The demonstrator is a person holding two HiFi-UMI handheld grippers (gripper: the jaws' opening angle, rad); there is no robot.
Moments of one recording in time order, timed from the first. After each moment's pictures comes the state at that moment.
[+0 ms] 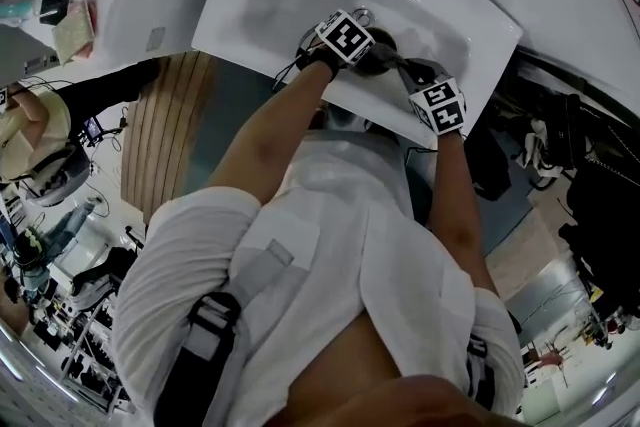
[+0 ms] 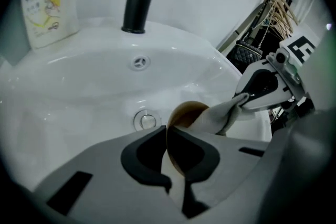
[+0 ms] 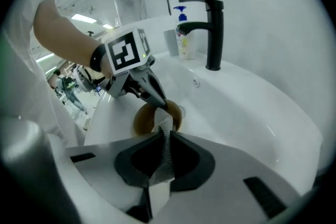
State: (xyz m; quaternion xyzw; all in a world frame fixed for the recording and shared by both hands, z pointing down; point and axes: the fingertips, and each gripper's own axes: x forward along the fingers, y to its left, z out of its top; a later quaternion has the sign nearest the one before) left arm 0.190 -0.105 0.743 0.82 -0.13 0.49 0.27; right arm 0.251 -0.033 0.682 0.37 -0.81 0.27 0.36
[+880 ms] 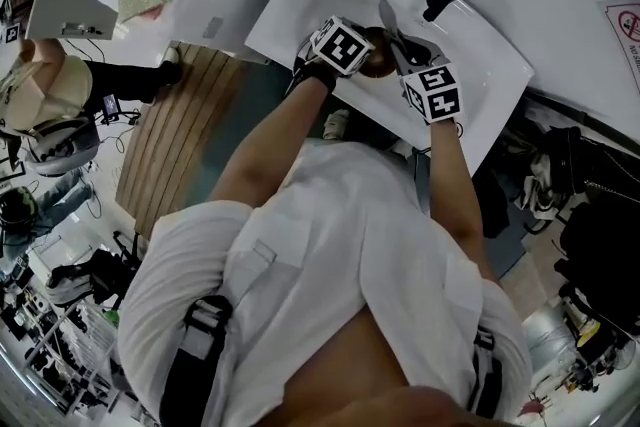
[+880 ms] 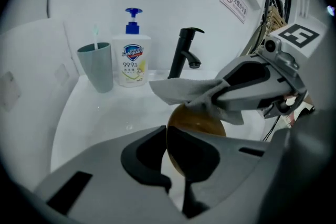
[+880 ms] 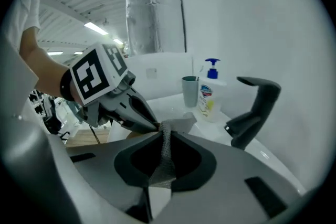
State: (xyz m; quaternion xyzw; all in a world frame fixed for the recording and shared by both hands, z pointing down) left arm 0.080 -0.152 0.621 0.84 -0.25 0.42 0.23; right arm 0.127 -0.129 0.563 0.40 -0.85 0.17 0.28
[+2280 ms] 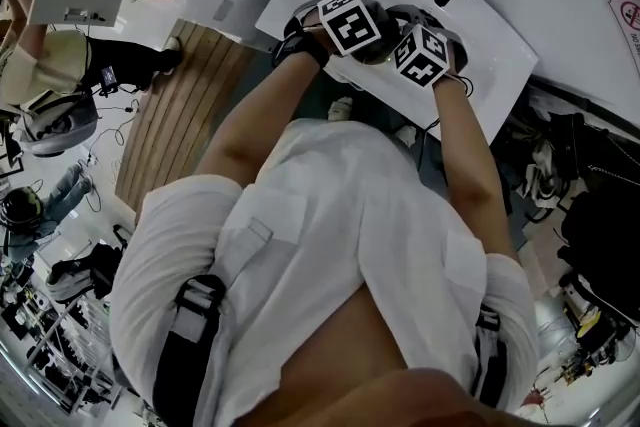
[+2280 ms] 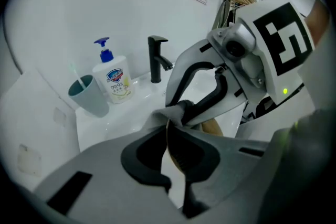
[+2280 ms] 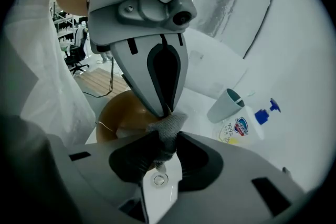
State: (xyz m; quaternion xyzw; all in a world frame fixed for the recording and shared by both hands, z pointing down) left arm 0.066 -0.144 0.562 0.86 -0.13 0.49 0.07; right arm 0.072 -0.132 0.577 0.22 -0.83 -0.04 0.50
